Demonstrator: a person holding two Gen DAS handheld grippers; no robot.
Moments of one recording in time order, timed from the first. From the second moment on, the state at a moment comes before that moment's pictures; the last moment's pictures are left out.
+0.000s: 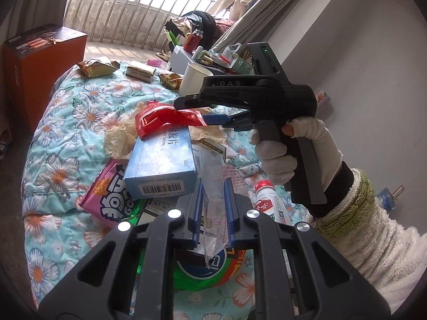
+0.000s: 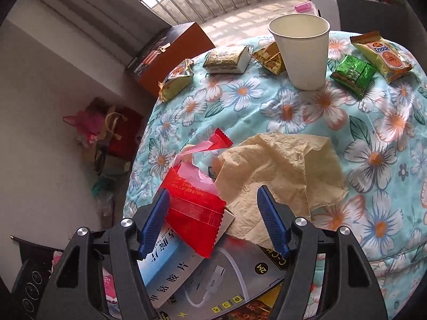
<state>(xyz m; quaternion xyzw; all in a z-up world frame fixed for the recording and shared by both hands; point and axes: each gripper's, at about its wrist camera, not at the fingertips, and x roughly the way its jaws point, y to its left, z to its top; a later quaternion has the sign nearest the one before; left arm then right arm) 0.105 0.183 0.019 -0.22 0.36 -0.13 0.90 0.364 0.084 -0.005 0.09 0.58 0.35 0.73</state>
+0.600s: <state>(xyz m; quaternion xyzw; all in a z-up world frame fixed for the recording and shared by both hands) 0.102 0.184 0.018 -0.23 0.36 -0.13 0.90 0.350 0.073 0.004 0.13 0.57 0.36 0.73</state>
